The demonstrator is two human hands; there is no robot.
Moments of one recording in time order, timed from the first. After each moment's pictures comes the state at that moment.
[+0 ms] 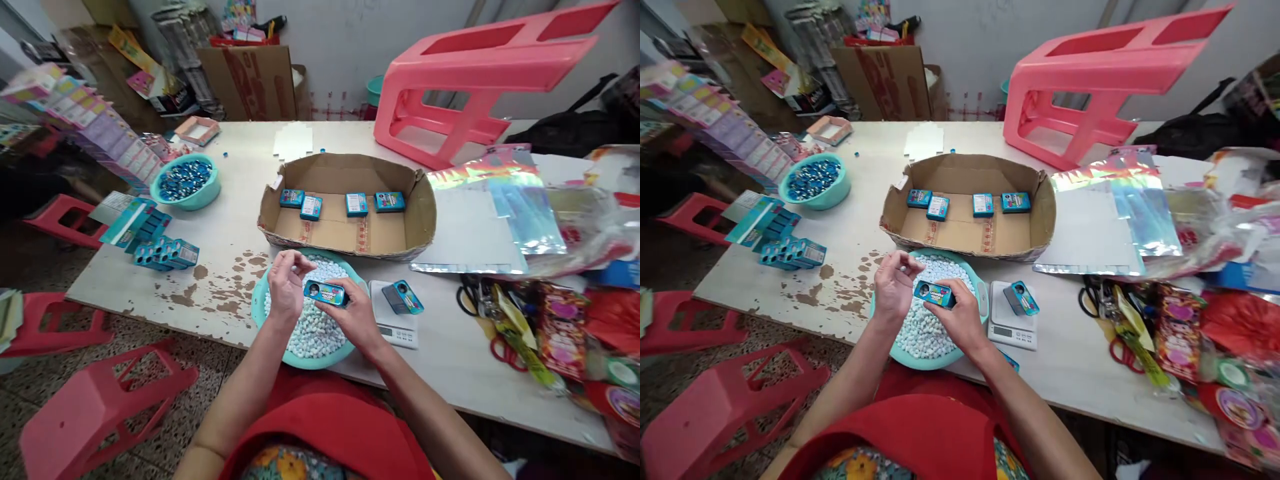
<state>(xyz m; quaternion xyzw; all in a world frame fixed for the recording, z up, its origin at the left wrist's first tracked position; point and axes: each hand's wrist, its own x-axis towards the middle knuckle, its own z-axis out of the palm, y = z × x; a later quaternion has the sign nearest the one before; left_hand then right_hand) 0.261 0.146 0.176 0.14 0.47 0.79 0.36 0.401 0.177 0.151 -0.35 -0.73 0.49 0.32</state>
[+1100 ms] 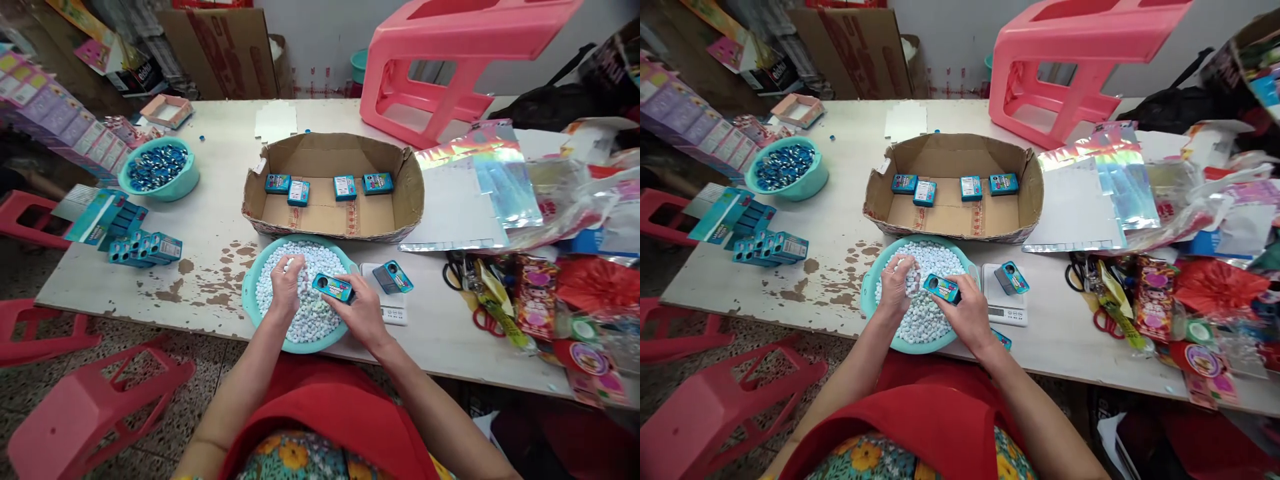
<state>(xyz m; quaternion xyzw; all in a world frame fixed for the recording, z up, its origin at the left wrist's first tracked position) 0.279 0.136 0.121 0.11 0.59 0.68 0.43 0.428 0.167 0.131 -0.41 -0.77 0.39 0.29</state>
